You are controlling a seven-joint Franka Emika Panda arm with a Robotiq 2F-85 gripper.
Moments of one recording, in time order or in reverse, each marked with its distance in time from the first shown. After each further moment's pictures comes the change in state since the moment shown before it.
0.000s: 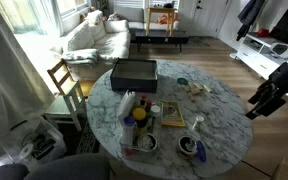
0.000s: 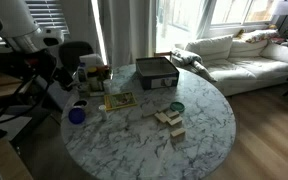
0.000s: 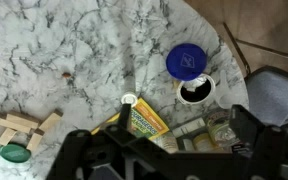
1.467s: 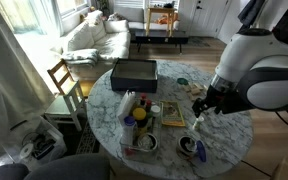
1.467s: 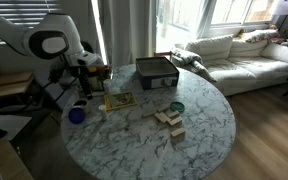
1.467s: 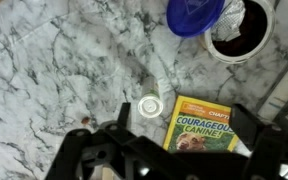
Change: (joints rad) arm -0.106 0.628 0.242 0.286 -0.126 0.200 0.899
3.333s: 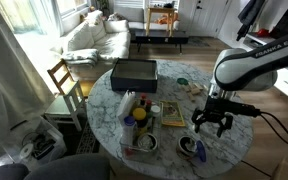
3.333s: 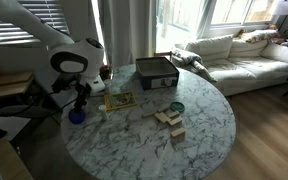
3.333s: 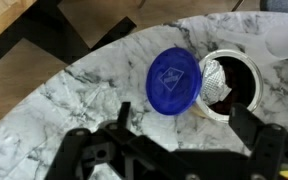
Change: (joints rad) arm 0.012 0.200 -0.110 0.104 0.495 -0.272 -0.105
